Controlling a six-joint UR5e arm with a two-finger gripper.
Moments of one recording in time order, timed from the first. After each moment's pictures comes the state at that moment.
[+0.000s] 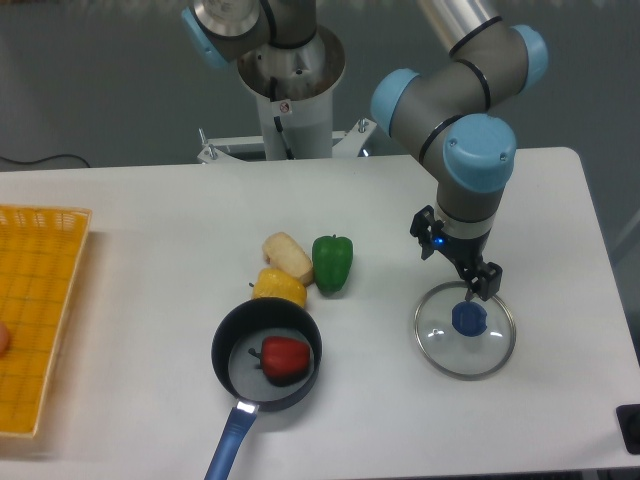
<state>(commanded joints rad) 2.67 -1.95 -1.58 -1.11 1.57 1.51</state>
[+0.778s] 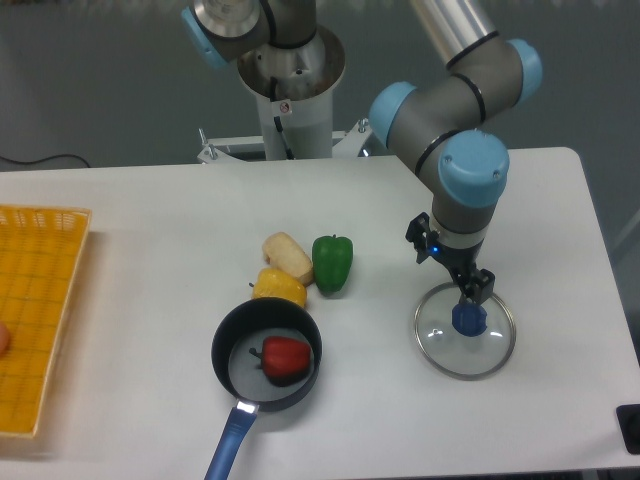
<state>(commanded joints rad) 2.67 -1.99 -1.64 -1.05 1.60 1.49</state>
